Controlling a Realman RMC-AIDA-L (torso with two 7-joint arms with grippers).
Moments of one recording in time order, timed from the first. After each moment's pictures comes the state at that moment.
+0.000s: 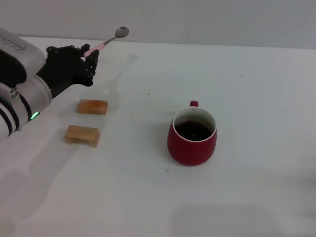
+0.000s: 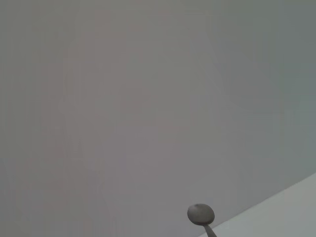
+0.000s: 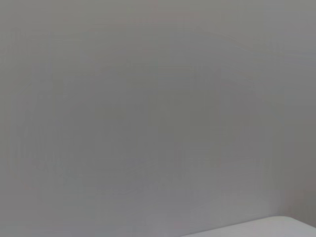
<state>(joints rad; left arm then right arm) -0.24 -1.81 -1.04 -1.22 2.79 0.15 0.00 0.08 2.08 0.09 0.39 -1.40 -1.53 0.02</state>
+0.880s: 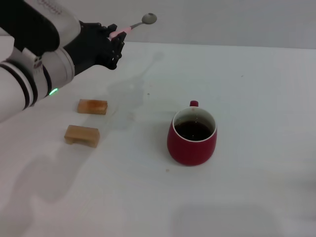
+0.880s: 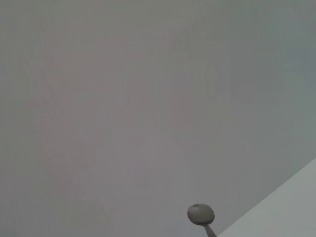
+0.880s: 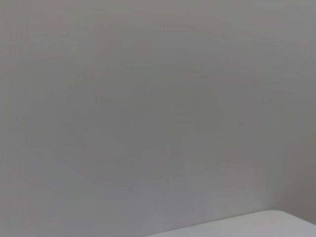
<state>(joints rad) -0.27 -1.81 -1.09 -1.51 2.79 -0.20 0.12 0.07 2.08 0.09 0.38 -1.40 -1.52 0.02</state>
